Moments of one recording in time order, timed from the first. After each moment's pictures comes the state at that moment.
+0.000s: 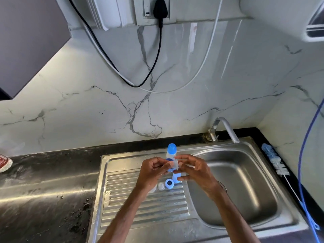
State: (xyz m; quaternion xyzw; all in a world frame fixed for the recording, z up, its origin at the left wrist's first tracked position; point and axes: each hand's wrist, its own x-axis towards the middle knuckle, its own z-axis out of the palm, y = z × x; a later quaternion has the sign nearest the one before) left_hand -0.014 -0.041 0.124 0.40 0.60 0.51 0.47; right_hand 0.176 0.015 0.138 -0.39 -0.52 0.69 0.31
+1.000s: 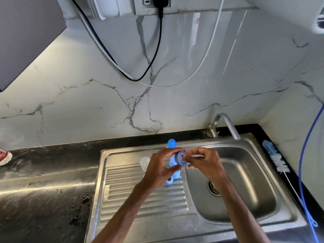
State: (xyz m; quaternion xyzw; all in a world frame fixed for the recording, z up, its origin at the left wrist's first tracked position) left_hand 0.007 -0.036 0.141 0.61 0.60 0.42 0.30; right_hand 0.191 0.027 0.162 -0.50 -0.59 0.55 0.31
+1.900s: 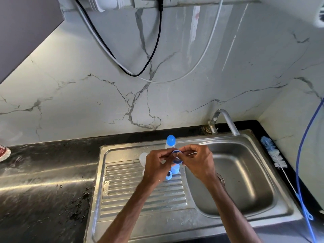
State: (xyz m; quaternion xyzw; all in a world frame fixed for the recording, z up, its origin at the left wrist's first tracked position) left_hand 0.014 -0.044 0.138 0.49 0.62 0.49 0.37; right_hand 0.166 0.011 0.164 -0.55 -0.66 0.42 0.31
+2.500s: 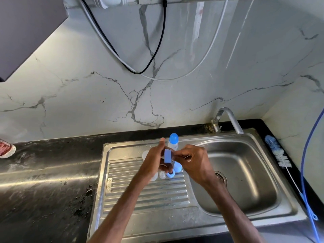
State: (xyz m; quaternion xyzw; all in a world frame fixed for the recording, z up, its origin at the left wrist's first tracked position) left_hand -0.009 -0.041 0.147 0.35 0.61 0.45 0.55; right_hand 0.159 0.002 0.160 -0.39 -0.78 0.35 0.33
